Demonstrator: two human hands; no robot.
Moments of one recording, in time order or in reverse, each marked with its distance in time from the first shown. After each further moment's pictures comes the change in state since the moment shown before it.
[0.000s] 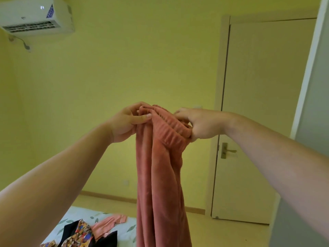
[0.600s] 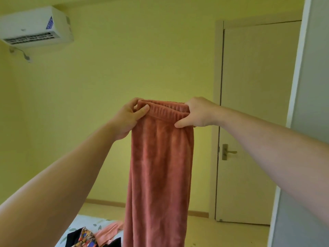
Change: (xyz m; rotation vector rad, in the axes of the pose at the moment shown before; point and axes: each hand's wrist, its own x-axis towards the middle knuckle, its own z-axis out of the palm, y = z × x) left_hand 0.014 0.013 0.008 0.244 0.242 0.107; right_hand 0.015 0.007 -0.017 -0.034 0.301 0.243
